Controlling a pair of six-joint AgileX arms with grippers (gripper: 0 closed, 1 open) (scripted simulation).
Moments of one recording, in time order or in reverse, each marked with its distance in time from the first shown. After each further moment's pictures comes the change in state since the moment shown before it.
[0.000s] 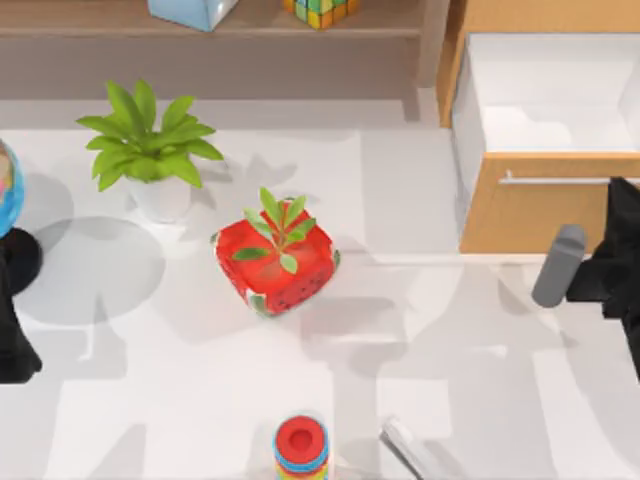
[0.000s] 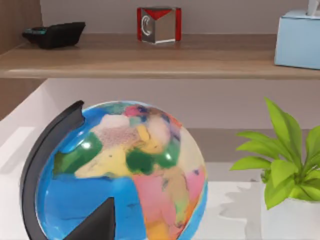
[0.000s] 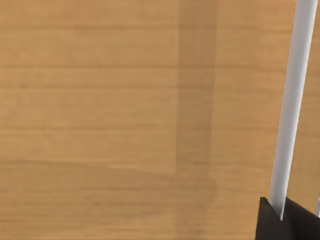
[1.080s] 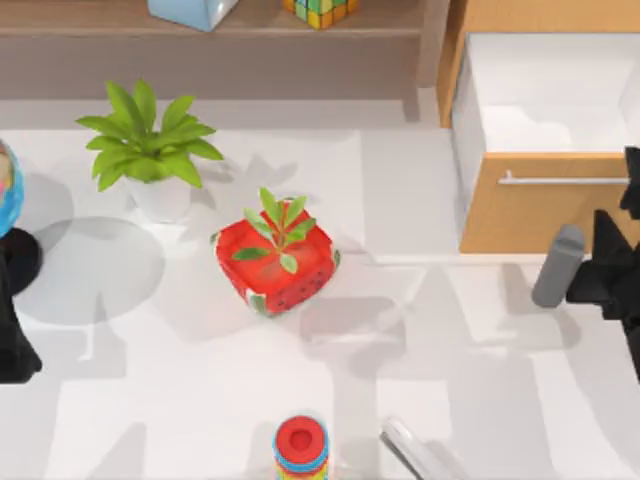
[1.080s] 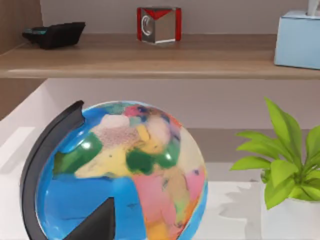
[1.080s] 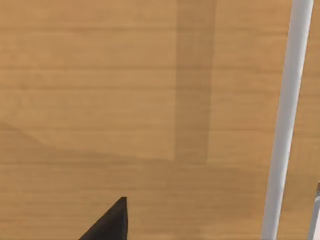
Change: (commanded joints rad) left arm 0.000 0.000 0.000 0.000 0.000 0.000; right arm 0.000 0.000 0.000 0.000 0.000 0.000
